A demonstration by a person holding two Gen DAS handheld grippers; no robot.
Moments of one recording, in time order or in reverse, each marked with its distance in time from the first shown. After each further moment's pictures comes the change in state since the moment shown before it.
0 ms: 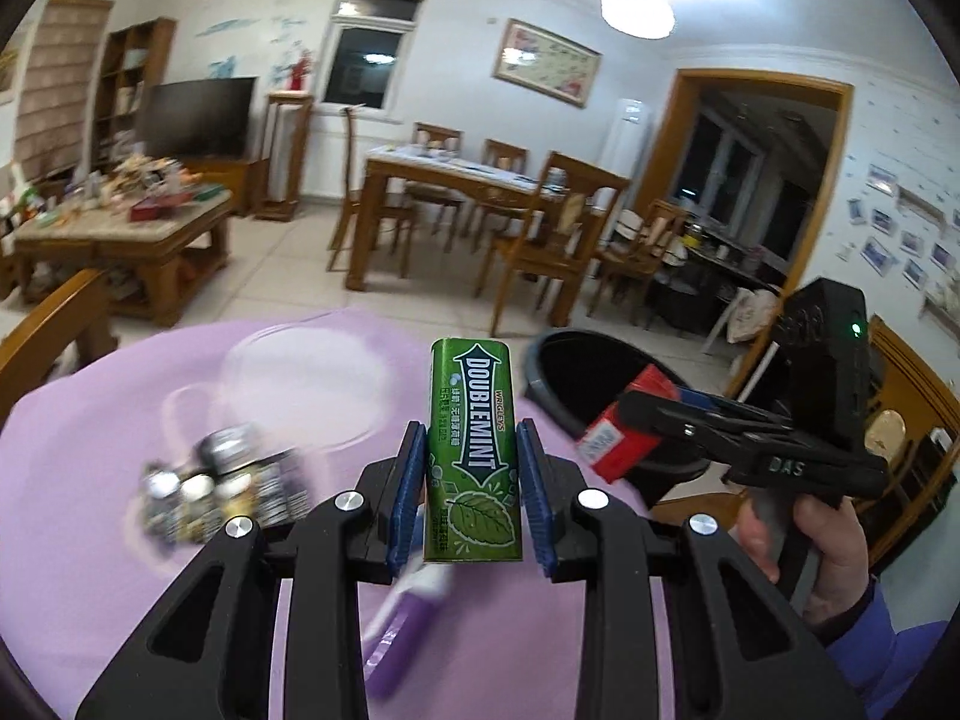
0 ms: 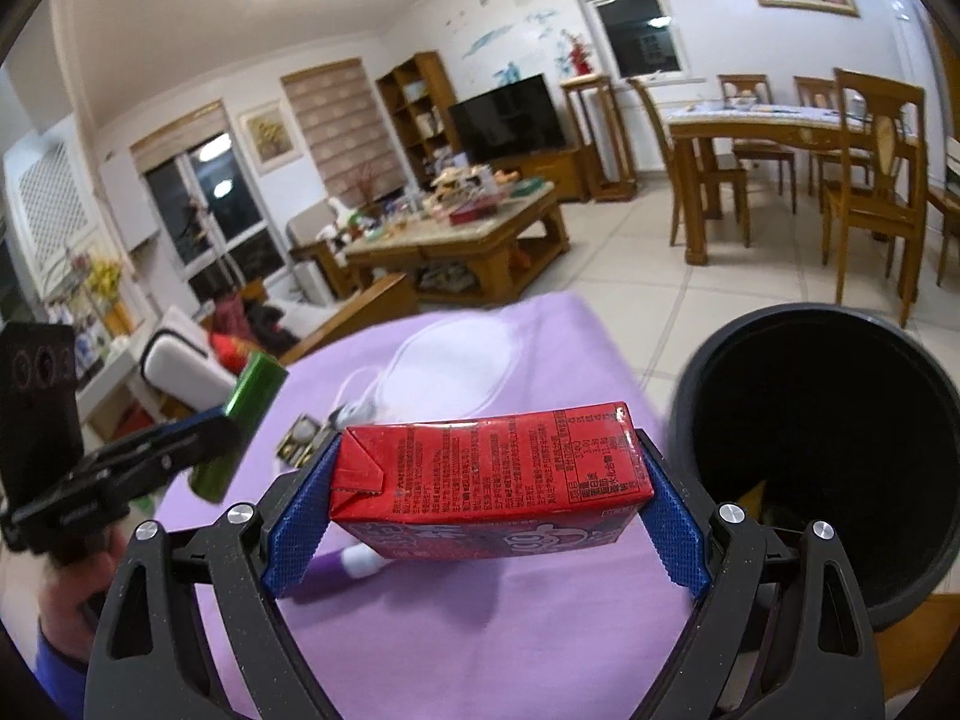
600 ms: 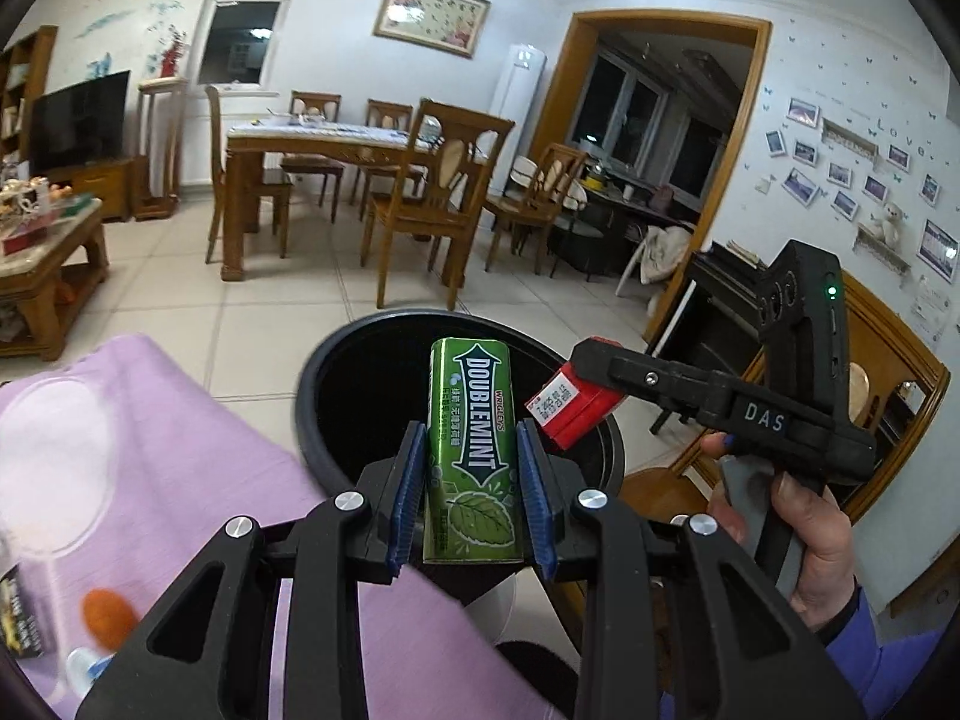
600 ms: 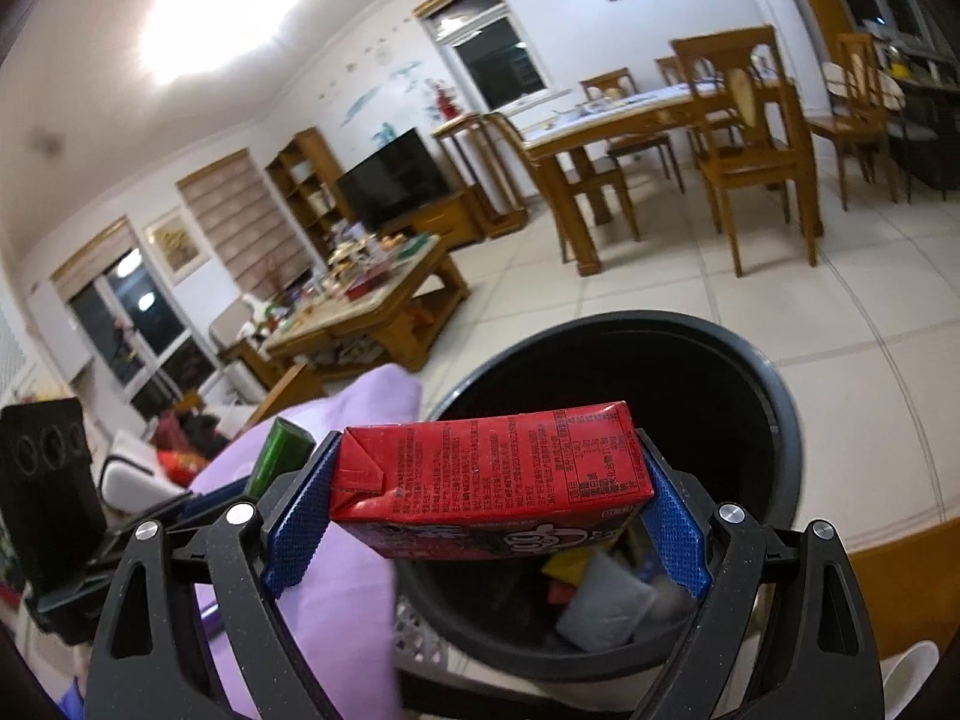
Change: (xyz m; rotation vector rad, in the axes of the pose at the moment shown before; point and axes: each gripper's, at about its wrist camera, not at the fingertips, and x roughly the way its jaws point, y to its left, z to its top) left arm 0.141 -0.119 0.022 0.123 0.114 -0.220; right arm -0.075 -0.179 -0.003 0.257 -0.108 -0.144
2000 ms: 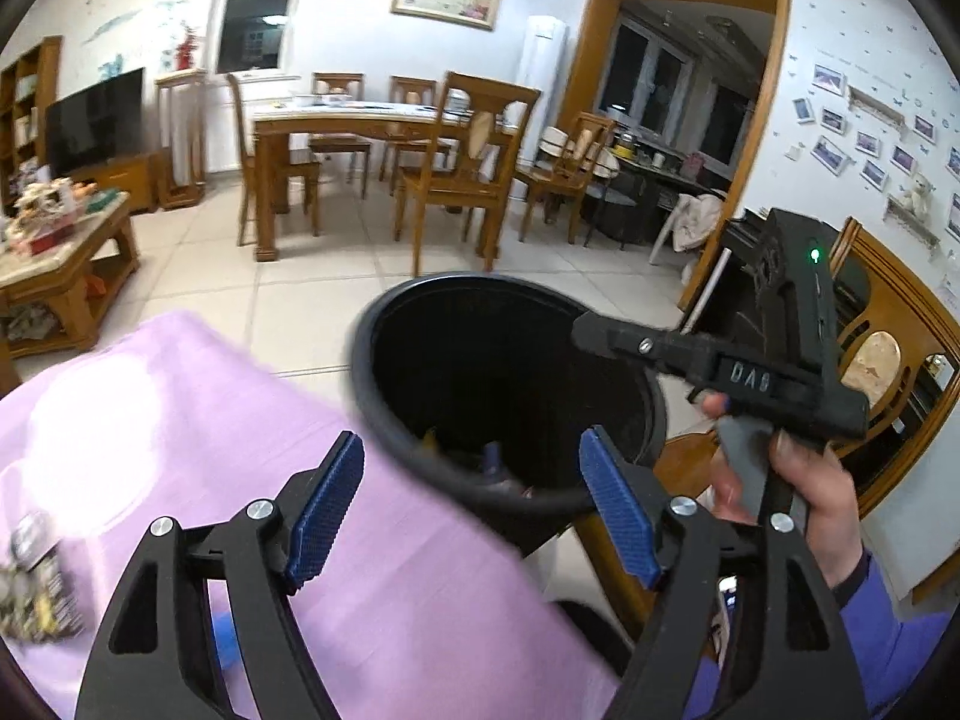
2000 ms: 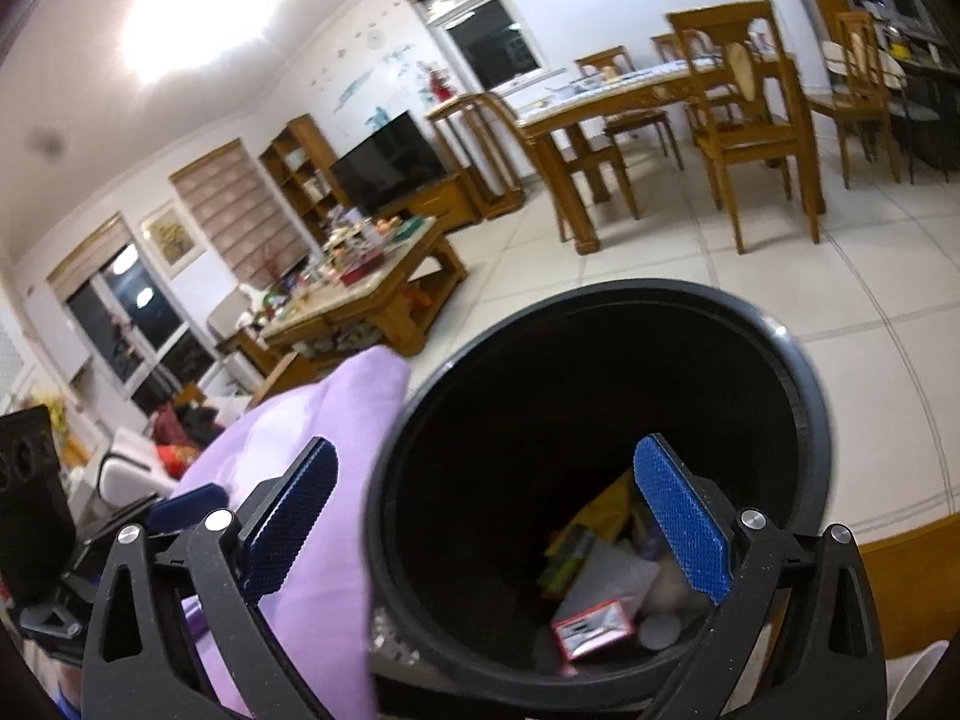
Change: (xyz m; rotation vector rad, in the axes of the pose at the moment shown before) left arm -0.048 0.010 -0.029 0.010 0.063 0.117; right arm 0.049 0.031 -0.016 -0.032 0.067 0.029
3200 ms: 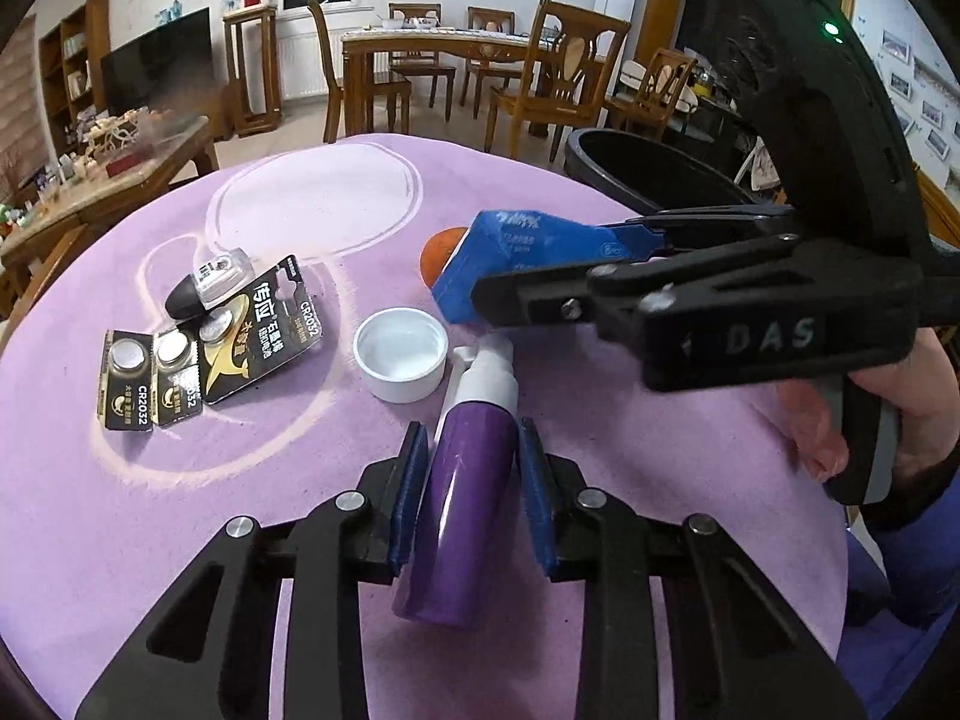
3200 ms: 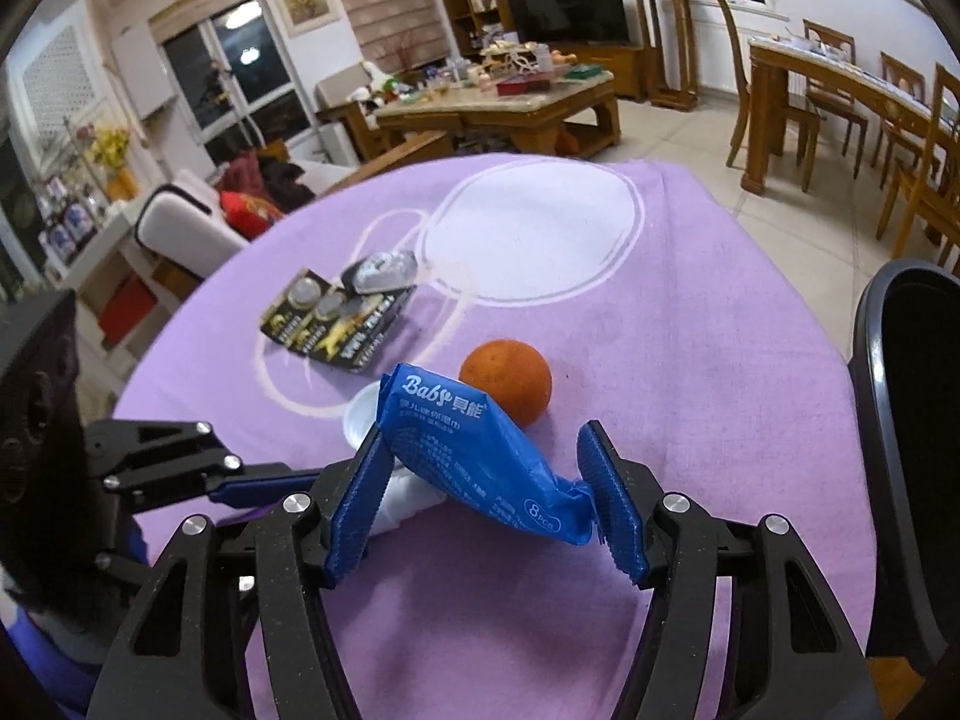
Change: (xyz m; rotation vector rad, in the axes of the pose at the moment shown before) left arm -0.056 0.114 -0.109 -0.033 0.176 0.145; right arm 0.126 0.222 -0.087 -0.401 0.361 0.135
